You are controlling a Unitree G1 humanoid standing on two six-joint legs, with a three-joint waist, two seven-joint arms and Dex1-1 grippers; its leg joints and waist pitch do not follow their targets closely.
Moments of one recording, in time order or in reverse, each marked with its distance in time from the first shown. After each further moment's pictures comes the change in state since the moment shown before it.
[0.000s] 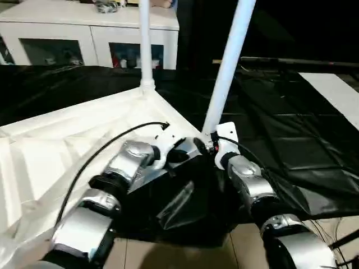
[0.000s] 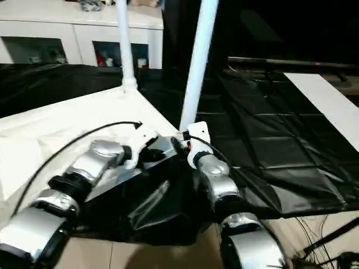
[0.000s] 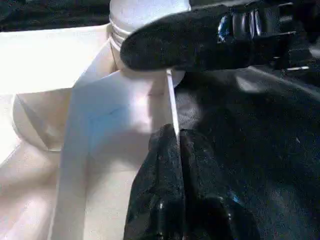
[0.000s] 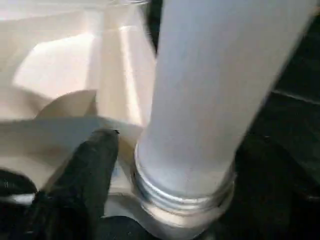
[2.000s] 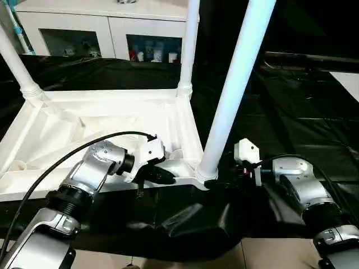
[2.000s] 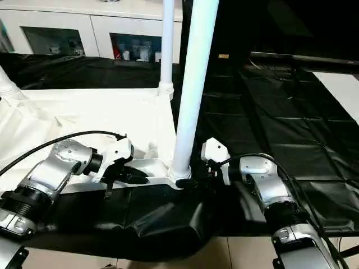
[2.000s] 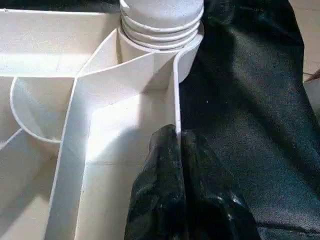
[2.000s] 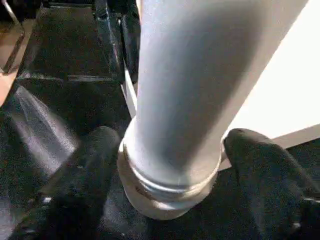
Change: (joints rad) left arm 0.181 0.251 -0.072 -0.401 -0.072 0.029 -0.412; right arm 0.105 -0.319 0.137 -0.263 0.111 -0.077 0.873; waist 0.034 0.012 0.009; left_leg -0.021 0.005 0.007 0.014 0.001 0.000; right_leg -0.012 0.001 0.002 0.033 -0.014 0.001
